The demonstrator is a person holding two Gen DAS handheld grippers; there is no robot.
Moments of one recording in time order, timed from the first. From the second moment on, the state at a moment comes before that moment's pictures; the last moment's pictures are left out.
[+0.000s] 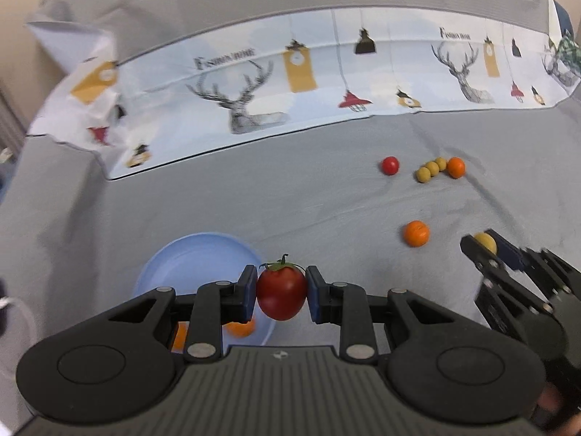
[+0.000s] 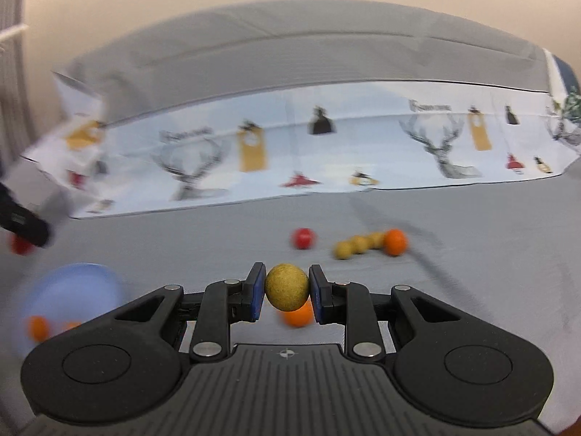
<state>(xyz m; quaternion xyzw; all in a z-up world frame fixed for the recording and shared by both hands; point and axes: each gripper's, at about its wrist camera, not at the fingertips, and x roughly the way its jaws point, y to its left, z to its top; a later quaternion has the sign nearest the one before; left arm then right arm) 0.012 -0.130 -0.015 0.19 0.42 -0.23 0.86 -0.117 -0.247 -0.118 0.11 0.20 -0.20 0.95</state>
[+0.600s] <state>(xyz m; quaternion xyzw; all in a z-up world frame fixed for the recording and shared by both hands) -0.078 0.050 0.016 0.11 0.40 -0.16 0.90 -0.194 -0.086 -0.024 0.10 0.19 0.01 0.98</state>
